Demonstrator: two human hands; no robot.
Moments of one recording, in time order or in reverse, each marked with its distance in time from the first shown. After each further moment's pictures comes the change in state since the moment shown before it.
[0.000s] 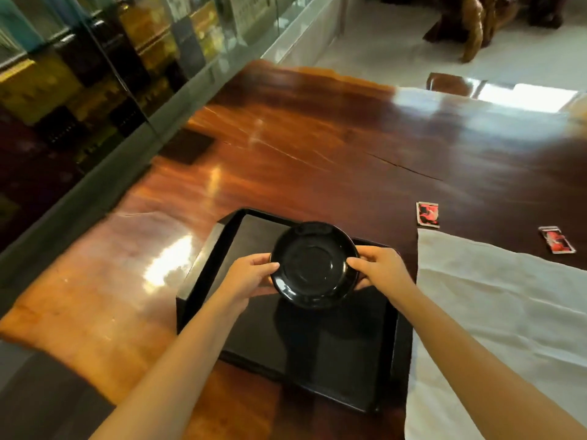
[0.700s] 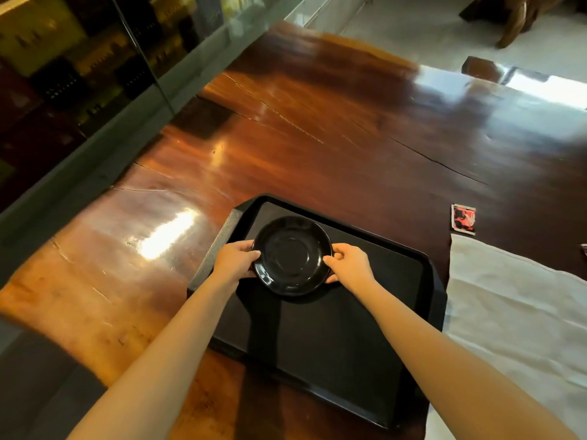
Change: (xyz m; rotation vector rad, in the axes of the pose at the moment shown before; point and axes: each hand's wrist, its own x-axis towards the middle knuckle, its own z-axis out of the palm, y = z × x) left_hand 0.069 -0.025 -0.062 0.092 0.241 -0.049; right_hand 0.074 0.015 0.099 -0.140 -0.044 0.140
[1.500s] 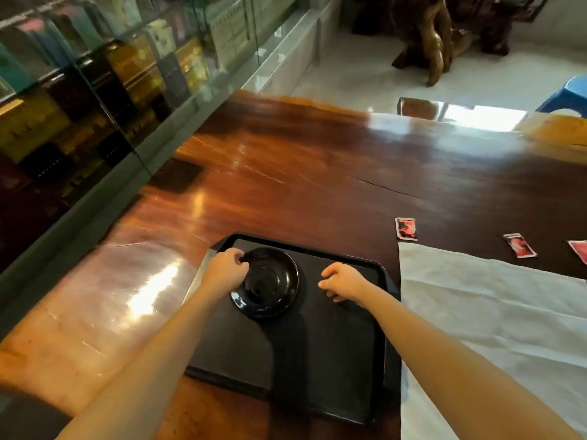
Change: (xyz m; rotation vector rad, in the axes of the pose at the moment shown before) left_hand -0.024 0.056 0.010 0.786 0.034 0.333; right_hand -0.037 0.002 -0.068 -0.076 -0.123 0.087
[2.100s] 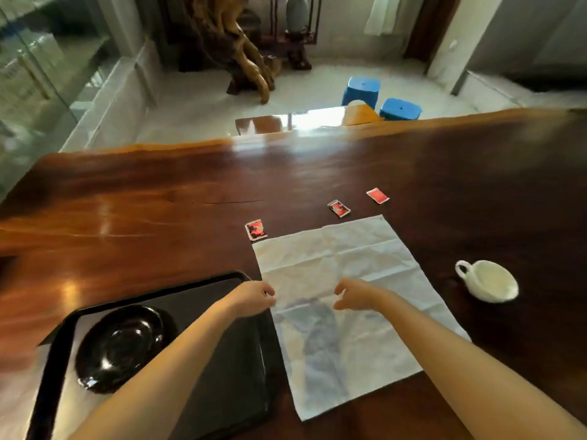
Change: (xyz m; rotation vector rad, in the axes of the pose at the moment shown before) left_hand -0.100 0.217 0.155 0.419 -0.618 0.635; right_hand -0.167 0.192 -0.140 -0.186 0.248 0.260
